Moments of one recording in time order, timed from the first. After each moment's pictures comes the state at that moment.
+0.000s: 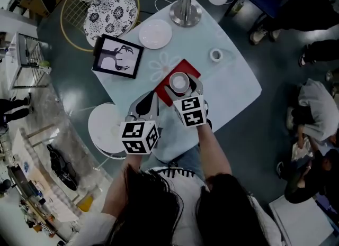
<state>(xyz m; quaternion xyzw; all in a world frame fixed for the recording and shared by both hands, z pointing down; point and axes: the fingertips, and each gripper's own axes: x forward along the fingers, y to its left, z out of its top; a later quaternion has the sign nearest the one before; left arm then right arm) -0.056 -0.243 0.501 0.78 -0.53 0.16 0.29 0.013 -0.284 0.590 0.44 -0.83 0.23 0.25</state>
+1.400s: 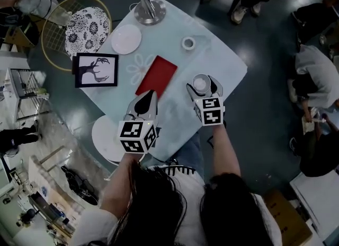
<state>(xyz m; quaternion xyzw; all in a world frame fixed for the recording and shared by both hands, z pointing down) 0.032 -0.233 0.503 0.84 -0.43 0.21 0.25 0.191 -0.231 0.628 0.58 -0.73 0.28 0.25</state>
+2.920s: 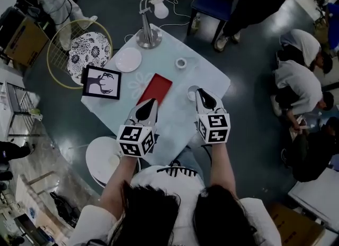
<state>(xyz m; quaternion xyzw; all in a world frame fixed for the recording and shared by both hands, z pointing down) 0.026 -0.204 0.438 0.90 -0.38 0.12 0.20 0.190 -0.196 0.468 0.65 -0.73 0.17 0.15</state>
